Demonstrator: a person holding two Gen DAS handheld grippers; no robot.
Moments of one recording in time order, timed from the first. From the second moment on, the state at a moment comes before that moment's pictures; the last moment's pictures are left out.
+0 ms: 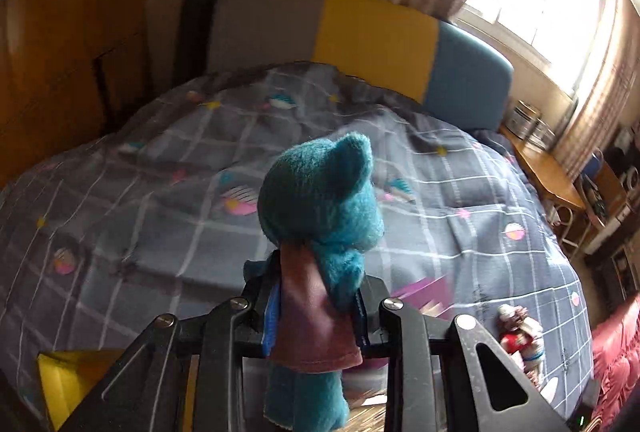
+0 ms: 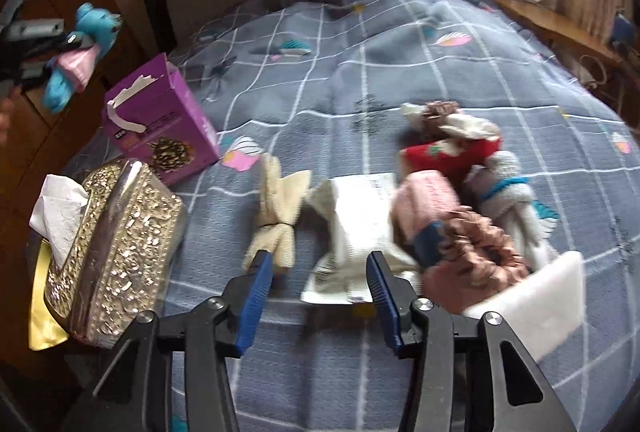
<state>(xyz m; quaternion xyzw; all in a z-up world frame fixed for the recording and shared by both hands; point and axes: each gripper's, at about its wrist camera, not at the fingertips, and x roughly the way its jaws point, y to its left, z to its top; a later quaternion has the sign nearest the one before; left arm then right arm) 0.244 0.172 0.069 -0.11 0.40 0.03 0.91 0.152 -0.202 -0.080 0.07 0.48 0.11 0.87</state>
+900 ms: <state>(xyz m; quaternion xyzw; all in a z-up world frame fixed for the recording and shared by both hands) 0.105 0.253 -0.089 -0.22 0.50 0.06 0.84 0.205 -0.153 -0.136 0.07 0.56 0.10 0.82</state>
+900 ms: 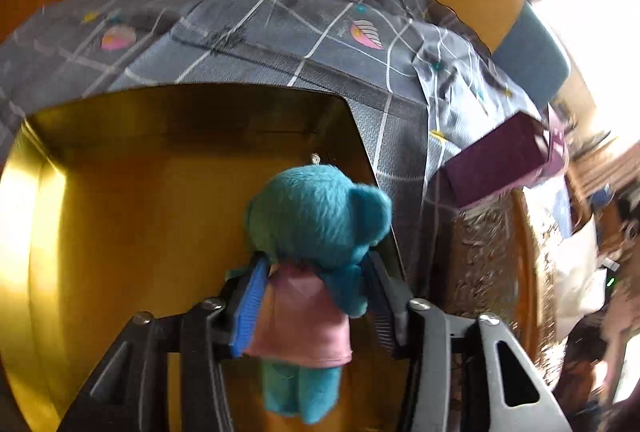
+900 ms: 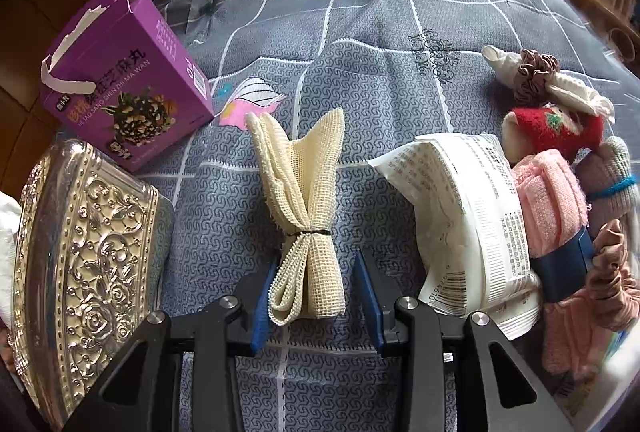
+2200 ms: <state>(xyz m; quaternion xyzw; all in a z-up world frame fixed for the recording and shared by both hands) 0.011 0.231 -0.067 -0.12 0.43 0.12 0.89 0.258 -0.067 0.017 -0.05 0.47 0.13 0.87</state>
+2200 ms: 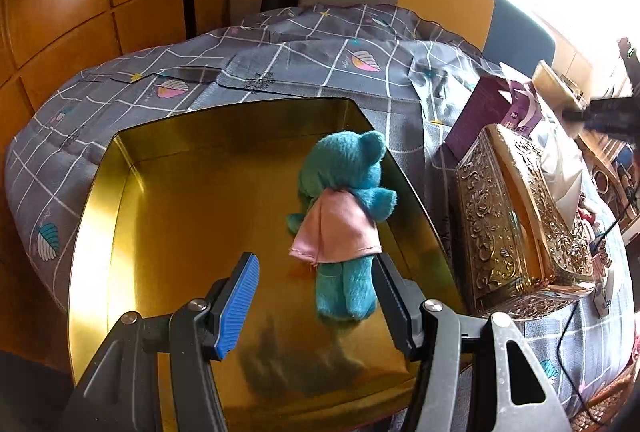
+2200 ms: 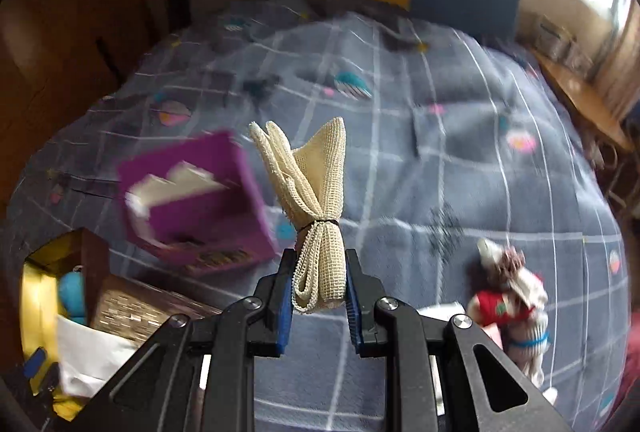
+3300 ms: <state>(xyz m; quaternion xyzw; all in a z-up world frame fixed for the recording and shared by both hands) -0.026 0.266 -0.045 -0.15 0.38 0.19 0.89 0.086 0.071 0.030 -0.11 0.38 0.40 0.83</state>
